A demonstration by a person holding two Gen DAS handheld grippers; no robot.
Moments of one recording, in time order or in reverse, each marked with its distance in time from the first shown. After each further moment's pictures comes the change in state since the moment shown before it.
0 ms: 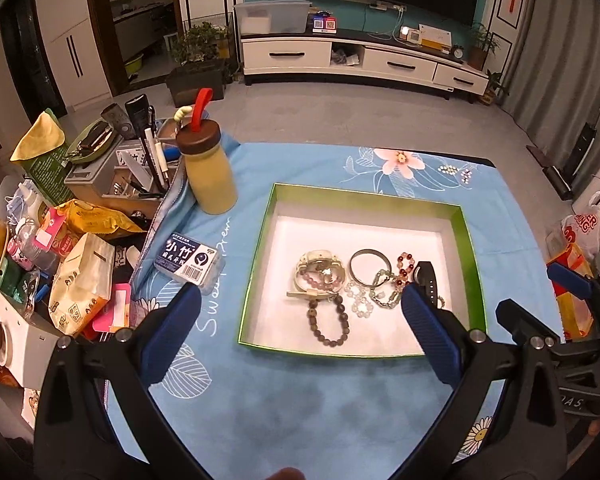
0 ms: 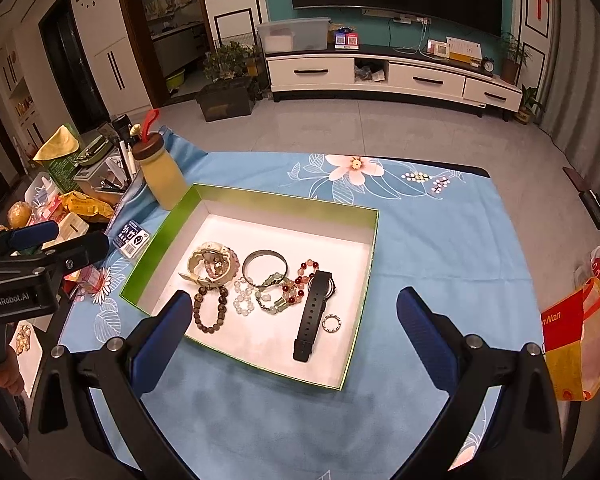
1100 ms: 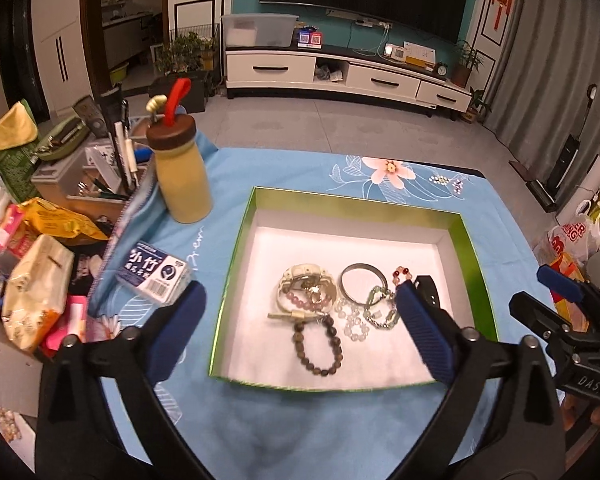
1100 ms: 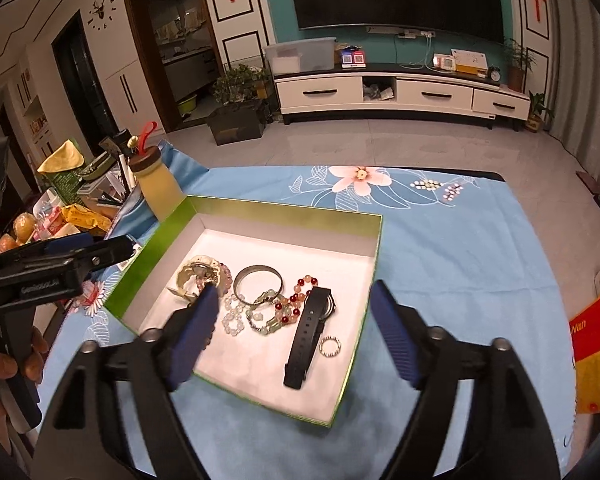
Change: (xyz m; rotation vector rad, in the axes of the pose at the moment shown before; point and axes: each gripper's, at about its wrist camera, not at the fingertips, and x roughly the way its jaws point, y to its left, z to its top) left arm 0.035 0.005 -0.015 -0.002 -0.088 -0.088; right arm 0.021 -0.029 -0.018 0.031 -0.108 0.071
